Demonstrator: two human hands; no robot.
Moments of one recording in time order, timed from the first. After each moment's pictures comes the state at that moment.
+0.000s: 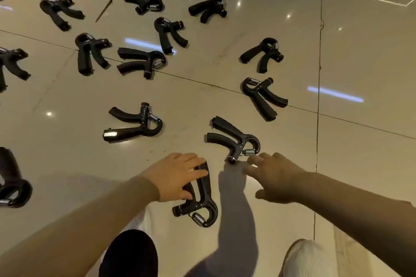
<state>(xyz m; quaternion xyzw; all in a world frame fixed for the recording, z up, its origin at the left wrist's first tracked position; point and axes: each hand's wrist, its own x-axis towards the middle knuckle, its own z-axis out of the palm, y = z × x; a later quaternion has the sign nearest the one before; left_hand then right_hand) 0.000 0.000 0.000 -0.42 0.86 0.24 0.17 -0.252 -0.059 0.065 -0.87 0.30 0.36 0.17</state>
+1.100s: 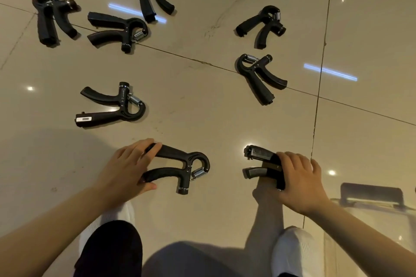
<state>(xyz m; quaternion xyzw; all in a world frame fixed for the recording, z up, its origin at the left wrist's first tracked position) 0.049 0.039 -0.041 -0.58 0.80 0.16 0.00 -0.332 -0.029 0.001 -0.76 0.60 0.19 0.17</state>
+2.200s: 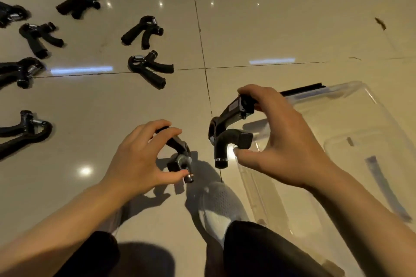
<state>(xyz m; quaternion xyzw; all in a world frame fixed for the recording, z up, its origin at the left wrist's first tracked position) -0.203 0.048 0.081 -0.47 0.86 0.15 -0.15 -0.450 0.072 0.170 -0.73 0.60 -0.22 0.24</state>
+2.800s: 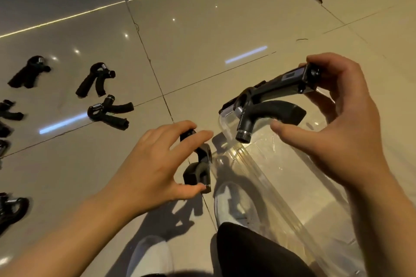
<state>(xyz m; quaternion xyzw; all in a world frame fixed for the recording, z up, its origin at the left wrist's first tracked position) -0.316 0.015 0.156 -0.26 0.96 0.11 -0.08 -0.556 0.112 0.201 -0.50 0.67 -0.52 0.20</state>
